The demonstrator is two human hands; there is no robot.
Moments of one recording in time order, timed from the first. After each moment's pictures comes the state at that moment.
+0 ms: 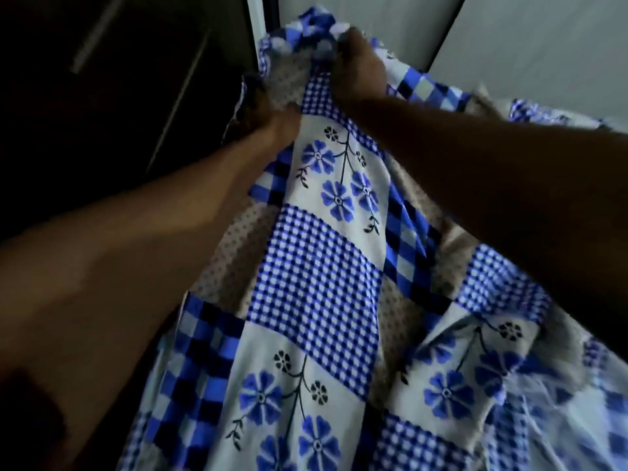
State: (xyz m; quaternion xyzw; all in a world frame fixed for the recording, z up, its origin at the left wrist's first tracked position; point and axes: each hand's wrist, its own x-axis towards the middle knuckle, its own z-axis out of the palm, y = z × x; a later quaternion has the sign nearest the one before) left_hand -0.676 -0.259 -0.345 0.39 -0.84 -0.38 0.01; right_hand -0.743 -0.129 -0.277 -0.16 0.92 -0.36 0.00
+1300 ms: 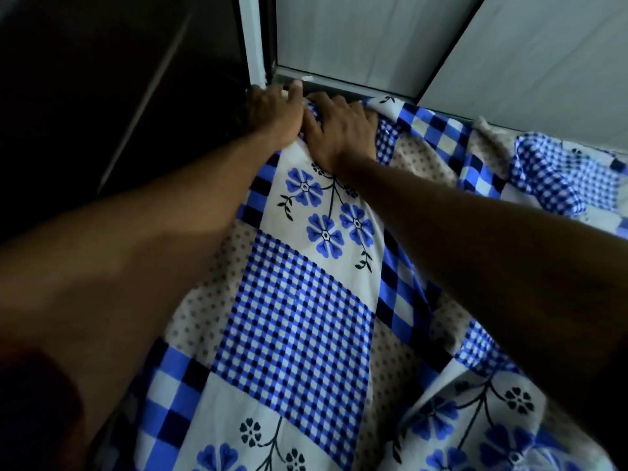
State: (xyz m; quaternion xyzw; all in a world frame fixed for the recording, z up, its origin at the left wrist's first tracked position) left_hand -0.724 -0.263 -0.343 0.34 -0.90 -0.28 0.02; right_hand -0.751 -0.142 -0.349 -0.25 0.96 -0.13 -0.02
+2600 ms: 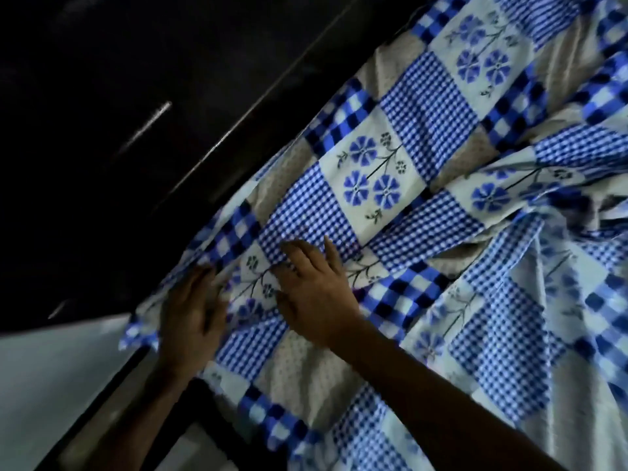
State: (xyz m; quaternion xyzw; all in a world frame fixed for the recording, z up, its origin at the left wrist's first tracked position) left_hand 0.041 -0.033 -0.303 0.45 -0.87 -0.19 0.08; right_hand -0.183 0.067 -0.280 -0.64 0.73 -0.20 0.15
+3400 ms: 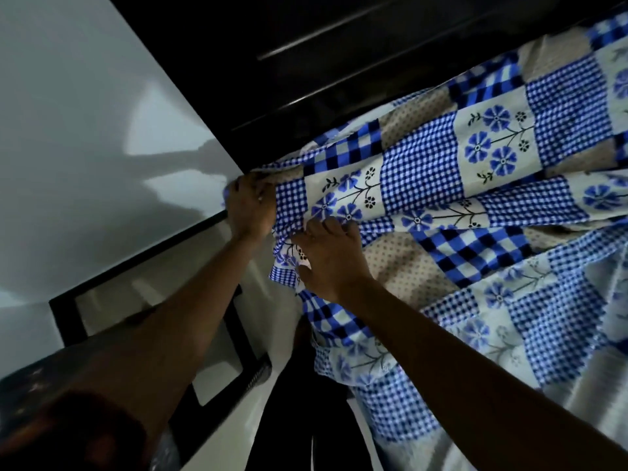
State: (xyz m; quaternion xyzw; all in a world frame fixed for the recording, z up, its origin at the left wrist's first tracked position) left_hand 0.114 -0.025 -0.302 0.71 -0.60 -0.33 0.18; right_hand -0.033 0.092 -0.268 -0.77 0.63 0.02 0.15
